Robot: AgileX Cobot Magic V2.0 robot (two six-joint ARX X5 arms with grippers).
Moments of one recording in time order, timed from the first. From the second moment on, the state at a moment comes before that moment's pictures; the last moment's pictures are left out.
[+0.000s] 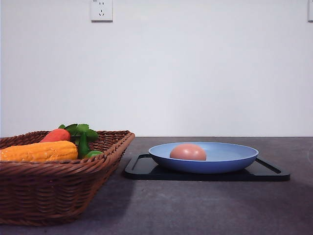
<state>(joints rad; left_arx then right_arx) -0.03 0.00 0.07 -0.28 -0.05 -0.21 0.05 0.01 0.02 -0.16 -0.03 0.09</state>
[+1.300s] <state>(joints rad) -0.03 0.00 0.07 -0.28 -0.05 -0.21 0.05 0.01 0.02 -0.16 -0.03 0.09</state>
